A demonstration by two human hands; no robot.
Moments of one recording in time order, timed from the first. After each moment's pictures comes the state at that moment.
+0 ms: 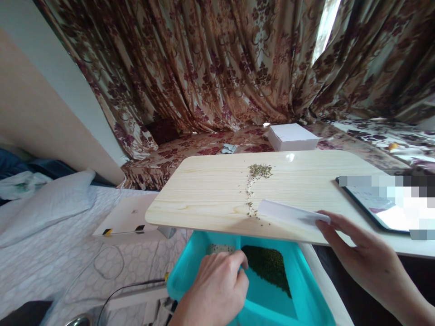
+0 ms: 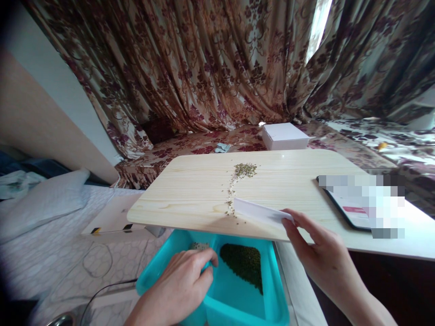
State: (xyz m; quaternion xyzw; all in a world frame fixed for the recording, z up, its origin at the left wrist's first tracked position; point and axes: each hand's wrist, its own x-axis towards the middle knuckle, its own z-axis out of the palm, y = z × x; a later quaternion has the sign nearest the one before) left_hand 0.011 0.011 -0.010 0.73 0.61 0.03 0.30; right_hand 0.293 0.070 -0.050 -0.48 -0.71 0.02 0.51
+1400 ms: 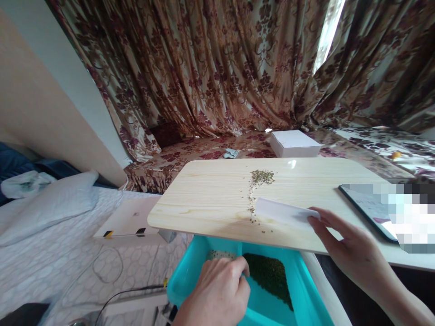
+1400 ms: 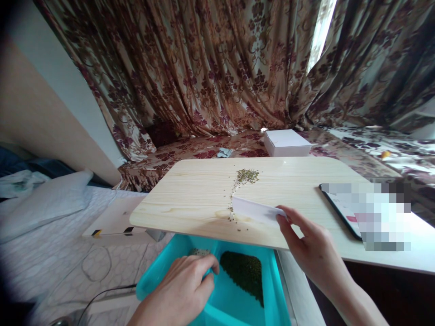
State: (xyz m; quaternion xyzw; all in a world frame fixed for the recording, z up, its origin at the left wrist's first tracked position) left_hand 0.008 0.011 -0.011 0.73 0.61 0.03 0.30; right_hand 0.283 0.088 -0.039 -0.51 -0.71 0.05 0.49
